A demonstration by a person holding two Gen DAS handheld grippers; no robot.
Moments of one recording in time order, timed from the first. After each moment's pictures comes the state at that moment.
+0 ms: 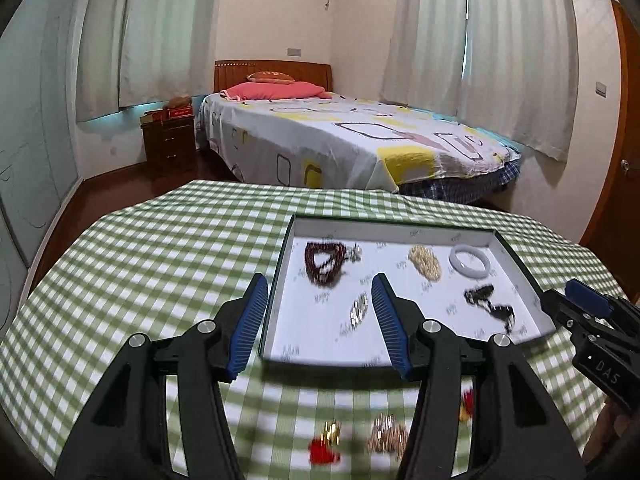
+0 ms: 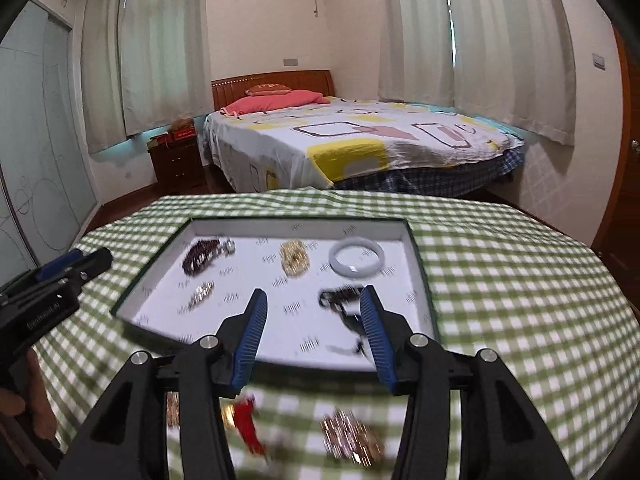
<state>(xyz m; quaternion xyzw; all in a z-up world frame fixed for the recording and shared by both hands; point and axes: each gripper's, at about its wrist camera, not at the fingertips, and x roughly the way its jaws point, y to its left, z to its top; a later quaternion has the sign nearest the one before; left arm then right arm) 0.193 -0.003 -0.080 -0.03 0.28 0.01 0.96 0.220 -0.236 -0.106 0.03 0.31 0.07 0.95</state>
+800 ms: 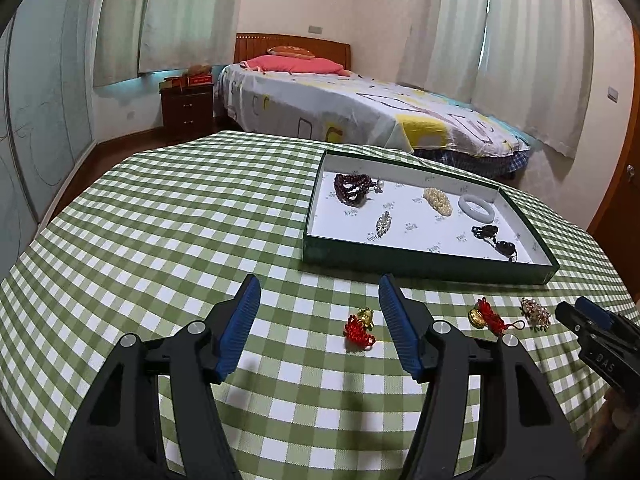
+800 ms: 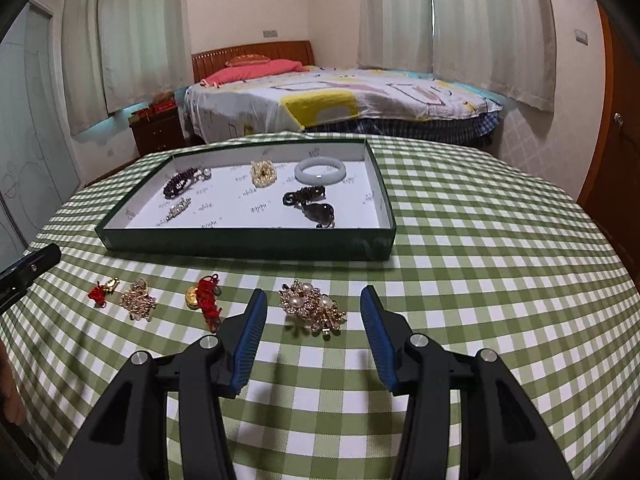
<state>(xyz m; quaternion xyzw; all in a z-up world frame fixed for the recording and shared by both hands) 0.124 0.023 -0.115 -0.07 0.31 0.03 0.95 0.173 -0.257 -0.154 0.02 0.36 0.04 0.93</state>
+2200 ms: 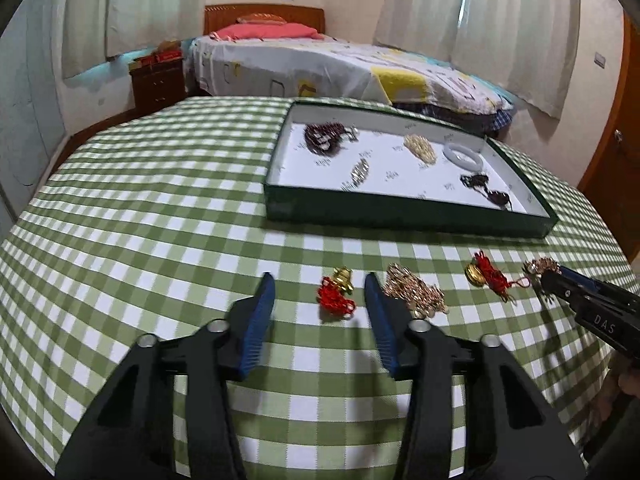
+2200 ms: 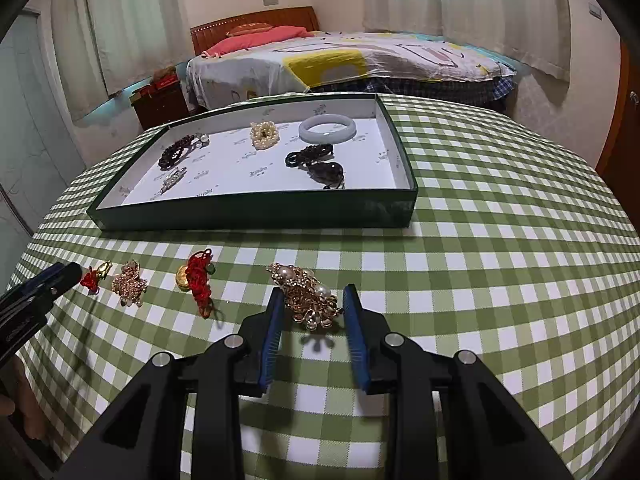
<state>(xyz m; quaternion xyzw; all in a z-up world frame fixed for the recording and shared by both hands) 0.145 0.006 -0.147 -0.04 0.38 -0.03 0.92 0.186 -0.259 -0.172 0.05 0.42 0.06 0.90</state>
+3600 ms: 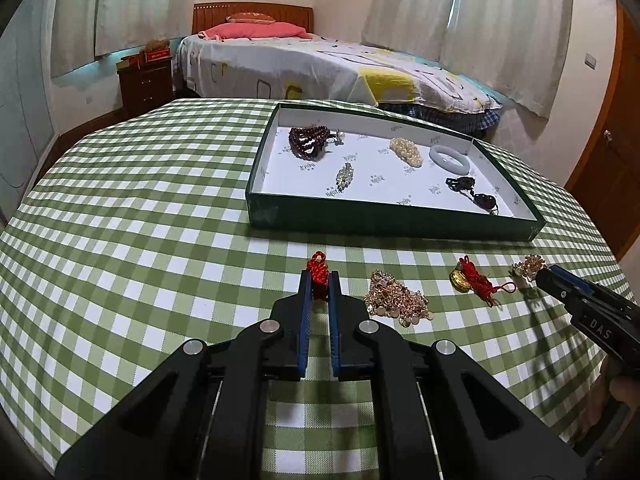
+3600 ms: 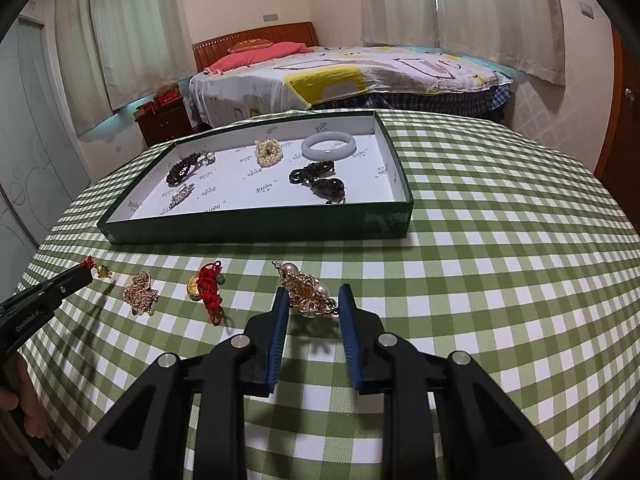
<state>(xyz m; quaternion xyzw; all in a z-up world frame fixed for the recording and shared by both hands) 0.148 0.007 -0.139 -0.05 0.38 -0.05 0.92 0.178 -0.262 -0.163 0.06 0.39 0.06 0.92</state>
